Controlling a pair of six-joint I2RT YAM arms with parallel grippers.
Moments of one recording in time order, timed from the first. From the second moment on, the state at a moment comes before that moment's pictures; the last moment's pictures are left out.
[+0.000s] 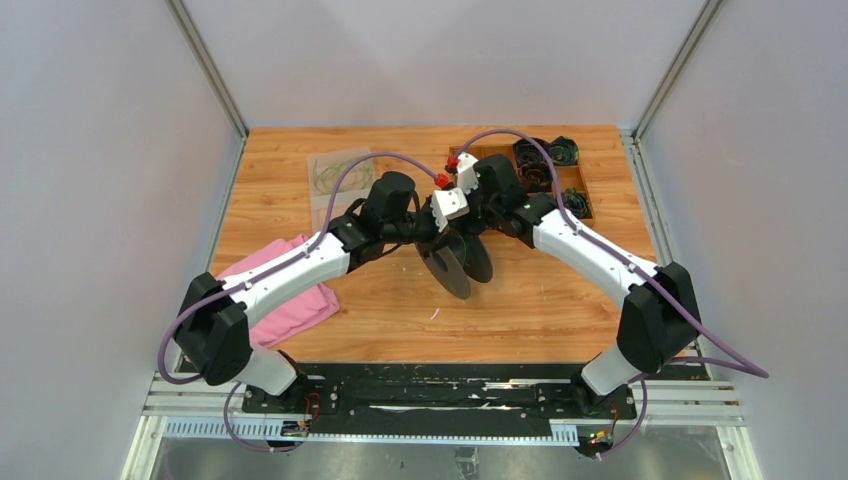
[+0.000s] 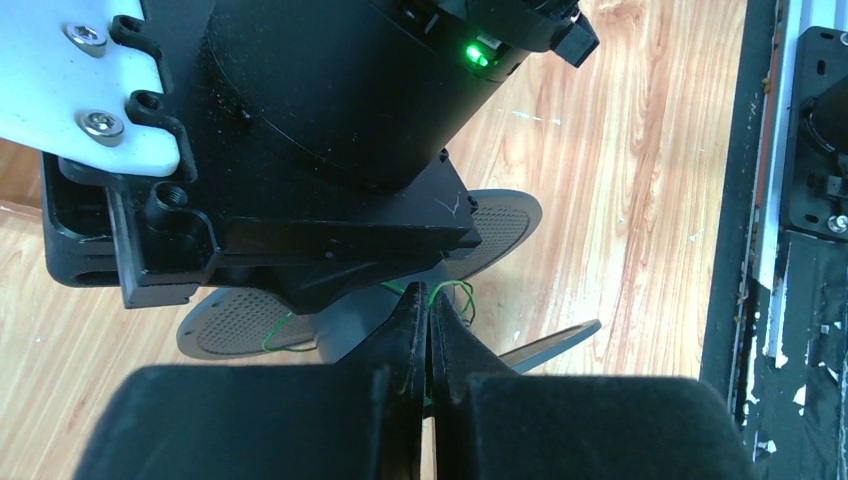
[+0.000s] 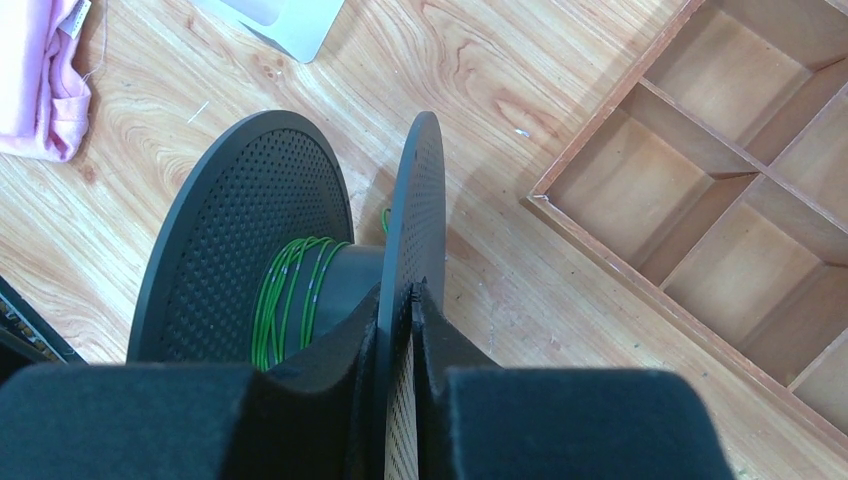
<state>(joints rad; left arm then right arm) -0.74 1.46 1.10 -0.11 0.47 0.27 0.61 1.55 1.25 -0.40 -0.18 0.00</state>
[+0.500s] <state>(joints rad) -0.74 1.46 1.10 -0.11 0.47 0.29 0.61 1.51 1.25 -0.43 -0.18 -0.02</state>
